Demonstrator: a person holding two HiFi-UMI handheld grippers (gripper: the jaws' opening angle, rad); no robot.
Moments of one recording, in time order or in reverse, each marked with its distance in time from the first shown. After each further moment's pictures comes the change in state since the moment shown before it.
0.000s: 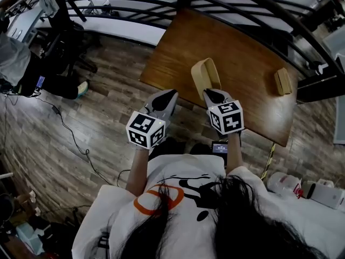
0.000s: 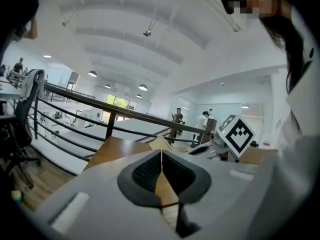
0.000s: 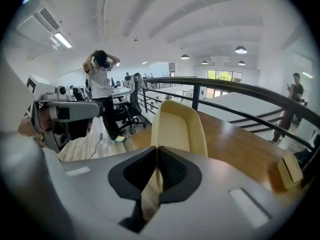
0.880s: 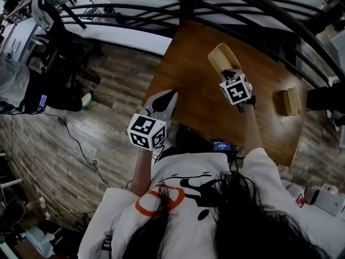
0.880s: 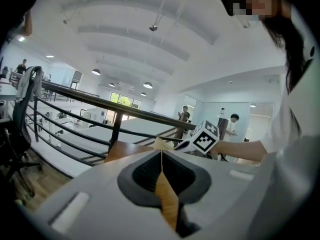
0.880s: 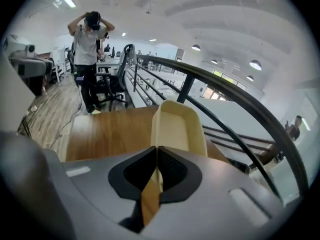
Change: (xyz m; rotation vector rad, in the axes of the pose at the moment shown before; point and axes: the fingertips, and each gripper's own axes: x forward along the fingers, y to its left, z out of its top) left arm 0.093 0.124 0.040 -0.018 0.028 0.049; right arm 0.166 -0.184 0.076 -0.250 0.210 -0.155
